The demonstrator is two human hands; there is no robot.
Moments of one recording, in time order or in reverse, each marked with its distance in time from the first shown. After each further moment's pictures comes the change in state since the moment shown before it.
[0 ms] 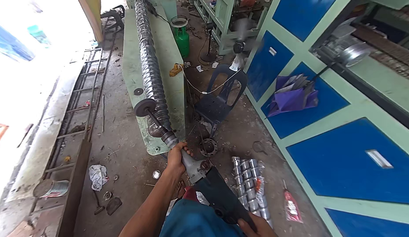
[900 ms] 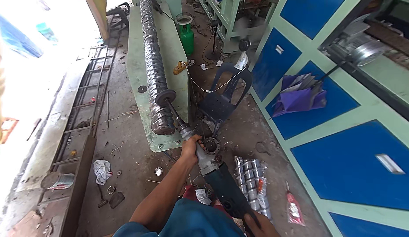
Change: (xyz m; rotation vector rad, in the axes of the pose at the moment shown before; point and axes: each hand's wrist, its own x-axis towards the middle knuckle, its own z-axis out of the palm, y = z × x) left_hand 0.015 -0.016 0.040 0.115 0.019 -0.032; right_hand 0.005 0.020 -0.003 0.223 0.014 0.065
